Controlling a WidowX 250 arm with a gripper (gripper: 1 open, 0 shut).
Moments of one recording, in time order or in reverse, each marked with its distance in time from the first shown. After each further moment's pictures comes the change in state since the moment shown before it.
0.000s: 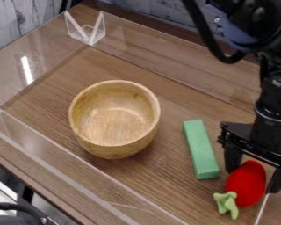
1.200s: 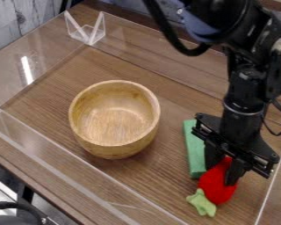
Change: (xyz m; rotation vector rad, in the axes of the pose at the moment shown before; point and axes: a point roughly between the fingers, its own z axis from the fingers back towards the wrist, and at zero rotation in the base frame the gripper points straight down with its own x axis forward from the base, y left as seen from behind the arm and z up) arm -0.019 0.032 0.011 0.019 0.013 -0.199
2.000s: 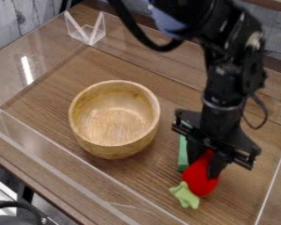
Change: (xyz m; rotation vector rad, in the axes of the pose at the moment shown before) arm -0.010 0.013 0.019 0.019 -0.038 0.103
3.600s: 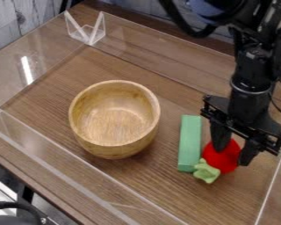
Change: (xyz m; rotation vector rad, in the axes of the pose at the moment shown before) arm 0.034 -0.011 -0.009 -0.017 -0.018 -0.038
